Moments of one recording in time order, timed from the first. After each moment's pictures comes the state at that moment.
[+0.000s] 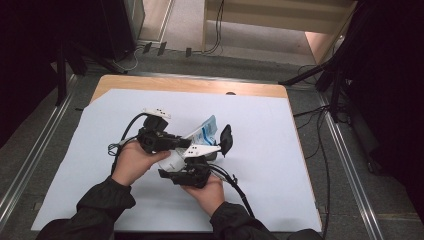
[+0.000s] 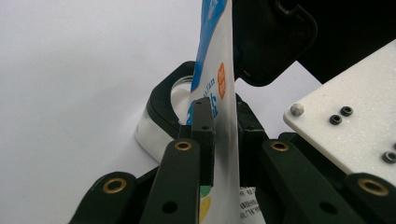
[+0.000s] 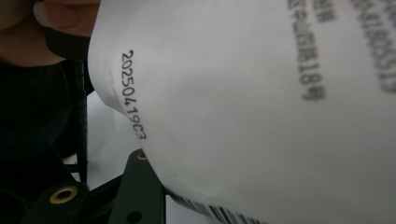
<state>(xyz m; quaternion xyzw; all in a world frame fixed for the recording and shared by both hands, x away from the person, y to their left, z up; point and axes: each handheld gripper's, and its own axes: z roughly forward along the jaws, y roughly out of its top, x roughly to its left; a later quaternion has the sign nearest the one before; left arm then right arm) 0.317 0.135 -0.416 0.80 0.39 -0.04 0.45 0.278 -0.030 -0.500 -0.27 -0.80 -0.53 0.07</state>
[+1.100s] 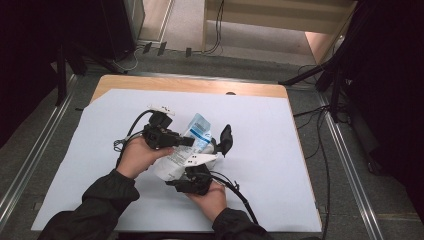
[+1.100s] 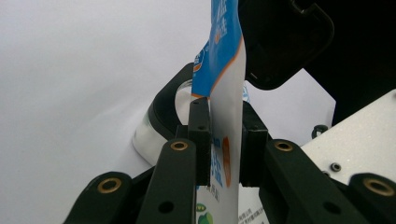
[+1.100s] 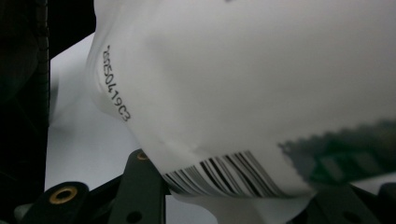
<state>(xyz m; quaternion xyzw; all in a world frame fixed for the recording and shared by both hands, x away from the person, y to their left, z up) 0.338 0.128 -0.426 0.80 0.38 -0.07 0.45 0.269 -0.035 -0.527 -0.28 -0.82 -0.49 0.04</state>
